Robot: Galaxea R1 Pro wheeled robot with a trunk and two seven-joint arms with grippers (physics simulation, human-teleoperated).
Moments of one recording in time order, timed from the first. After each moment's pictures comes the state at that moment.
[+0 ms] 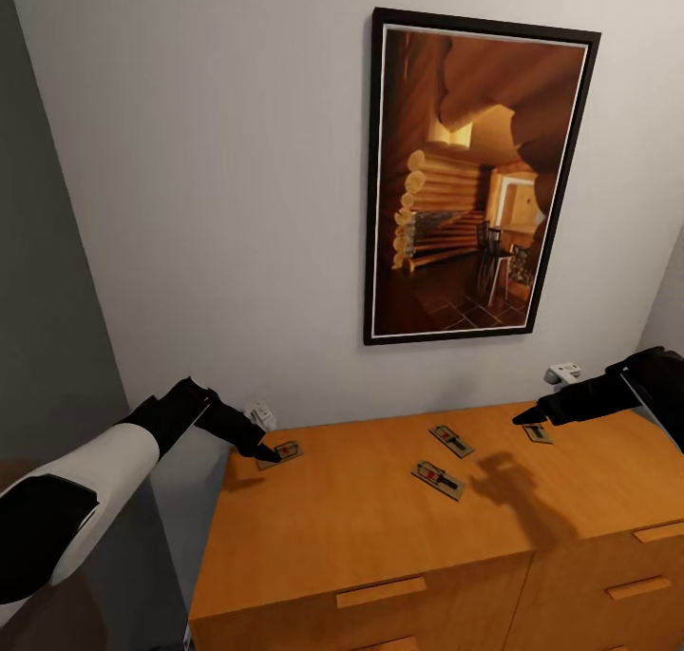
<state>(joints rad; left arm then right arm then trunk) -1.12 0.14 -0.44 -0.30 -0.25 0.37 -1.10 -0.93 -0.65 0.30 -1.01 0.08 1.04 1.08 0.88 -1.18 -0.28</state>
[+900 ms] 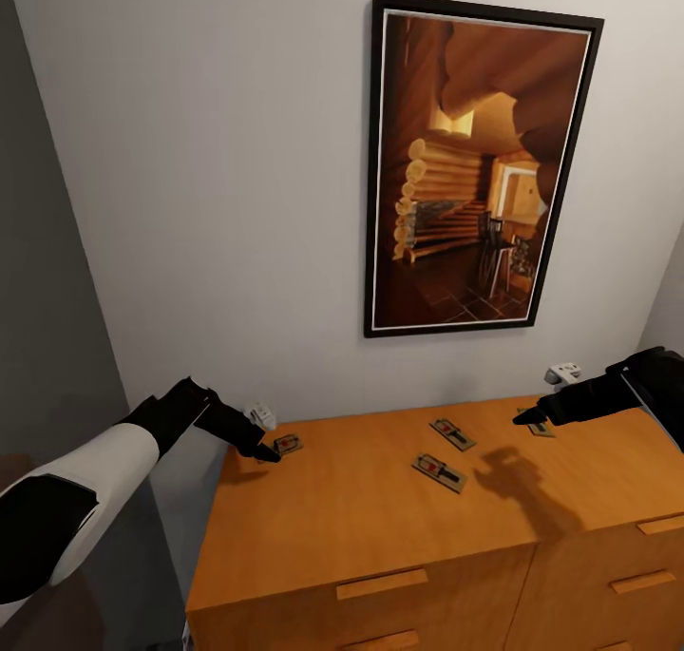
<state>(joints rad) -1.12 0.14 -0.44 -0.30 -0.25 0.37 -1.10 -0.93 -0.65 0.30 -1.01 0.07 1.04 1.09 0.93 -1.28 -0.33</state>
